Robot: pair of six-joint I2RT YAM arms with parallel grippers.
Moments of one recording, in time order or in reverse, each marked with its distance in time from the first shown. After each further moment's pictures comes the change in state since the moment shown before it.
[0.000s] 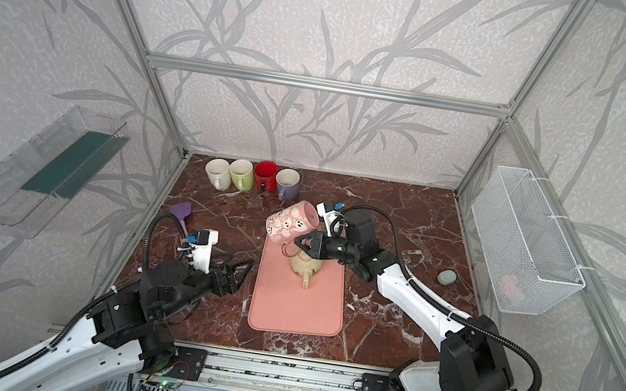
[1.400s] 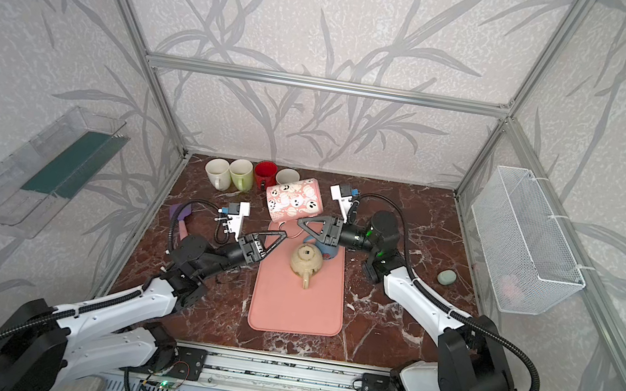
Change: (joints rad) left arm 0.228 0.602 -0.026 1.120 0.615 -0.420; right arm -0.089 0.004 -0.081 0.666 -0.312 0.432
